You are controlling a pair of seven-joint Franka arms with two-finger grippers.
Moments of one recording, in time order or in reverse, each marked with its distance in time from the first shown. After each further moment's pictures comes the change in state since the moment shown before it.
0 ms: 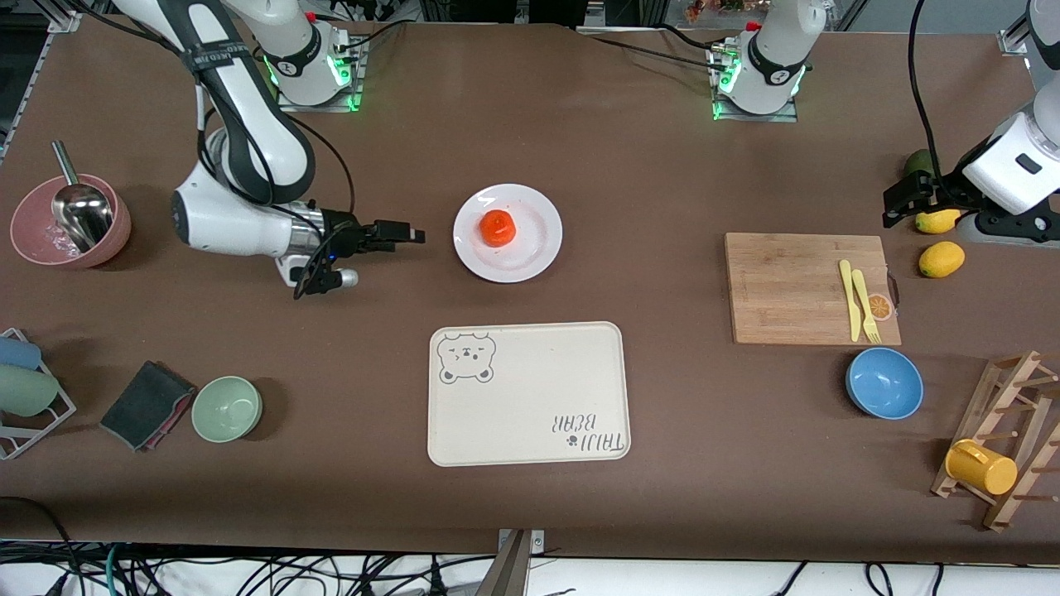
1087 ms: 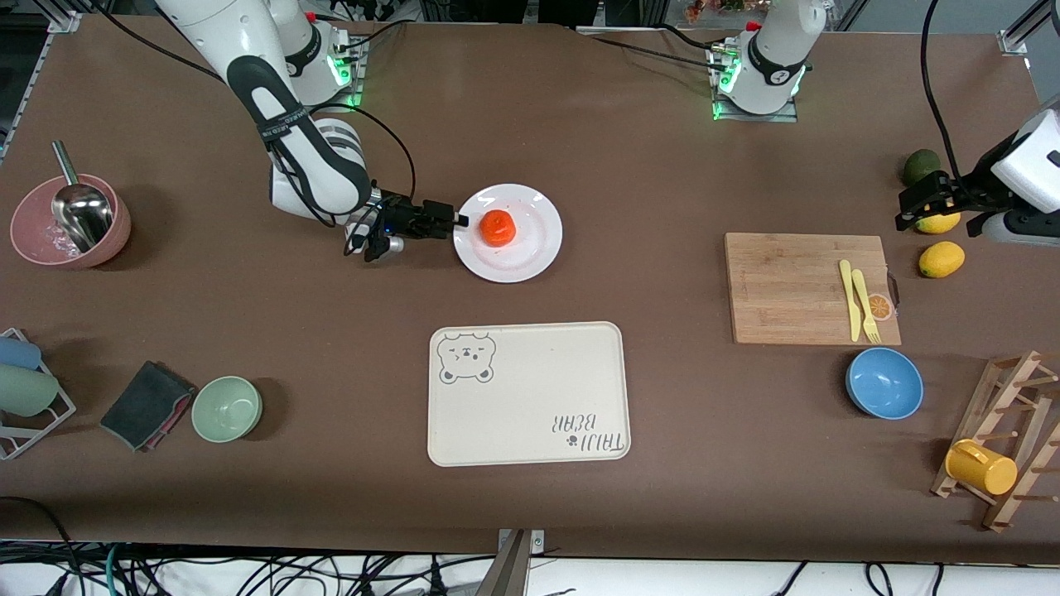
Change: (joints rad) left arm 0.032 0.001 0.005 0.015 -0.040 0.015 0.029; right arm 0.003 0.170 0.176 -0.169 0.591 0.287 -0.569
